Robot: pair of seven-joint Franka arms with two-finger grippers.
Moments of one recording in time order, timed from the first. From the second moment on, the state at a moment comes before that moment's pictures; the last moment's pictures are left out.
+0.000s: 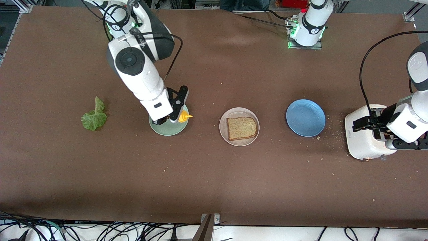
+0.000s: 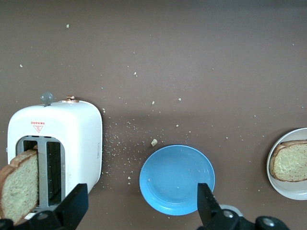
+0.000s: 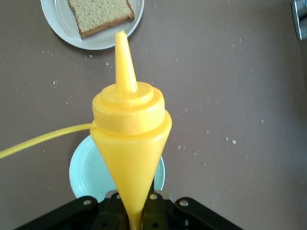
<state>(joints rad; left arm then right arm) -0.22 0.39 0.30 -1.35 -0.12 1.68 0.04 0.50 0.44 0.09 -1.51 -0.07 2.03 -0.74</state>
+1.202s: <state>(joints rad) -0.22 0.39 0.29 -1.36 -0.12 1.68 0.04 0.77 0.78 0.07 -1.37 -0.49 2.15 -0.48</state>
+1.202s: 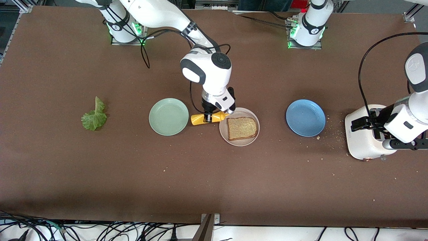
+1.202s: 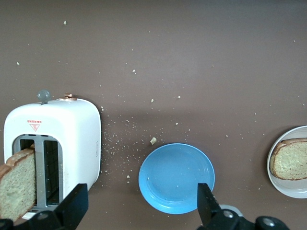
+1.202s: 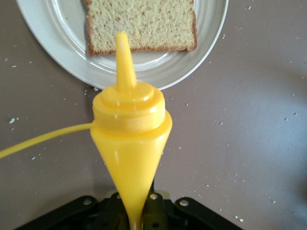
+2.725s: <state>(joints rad) -0.23 0.39 0.29 -1.36 -0.12 1.67 0.04 0.53 0.66 -0.06 -1.18 -0.05 1.89 -1.10</state>
